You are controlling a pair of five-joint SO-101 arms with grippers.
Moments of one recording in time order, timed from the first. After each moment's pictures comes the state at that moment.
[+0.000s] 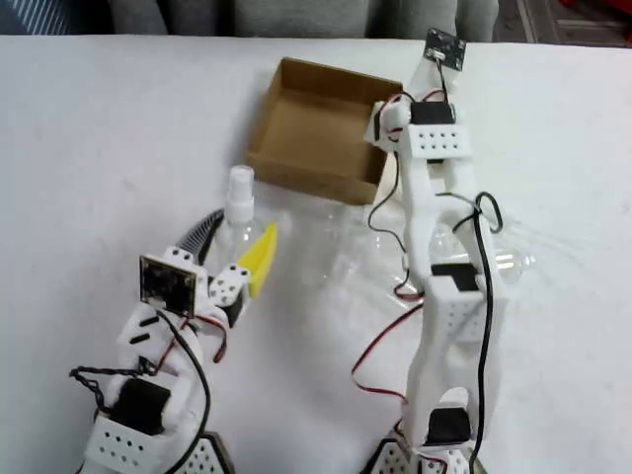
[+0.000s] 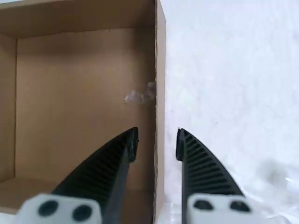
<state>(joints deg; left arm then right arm) 13.0 -101.4 93.1 26.7 2.7 -5.8 38.2 -34.7 64.2 -20.5</state>
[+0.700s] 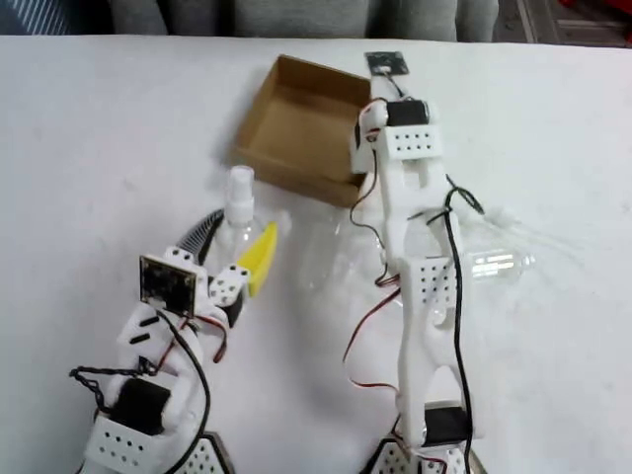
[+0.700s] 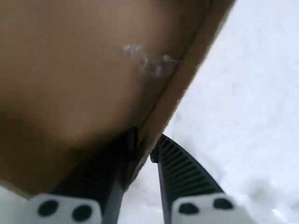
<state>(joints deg) 13.0 -101.4 93.1 26.7 2.7 -9.1 60.4 -68.8 88.4 6.9</state>
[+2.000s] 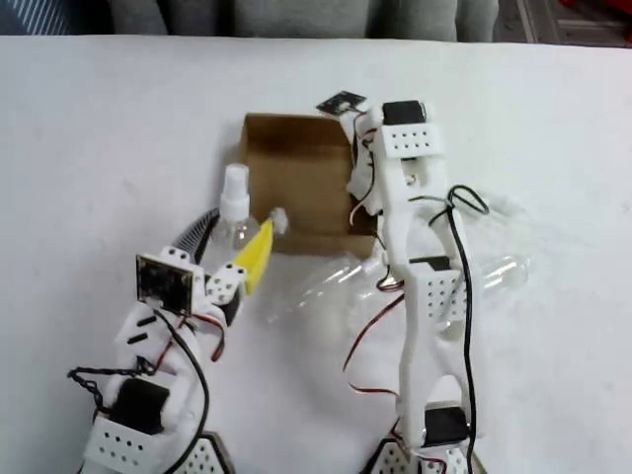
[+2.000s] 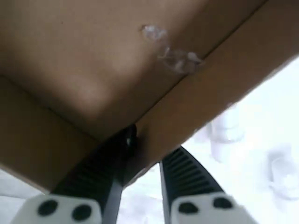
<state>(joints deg) 11.7 -101.4 93.1 26.7 2.7 -10.4 47.6 -46.9 97.3 32.8</state>
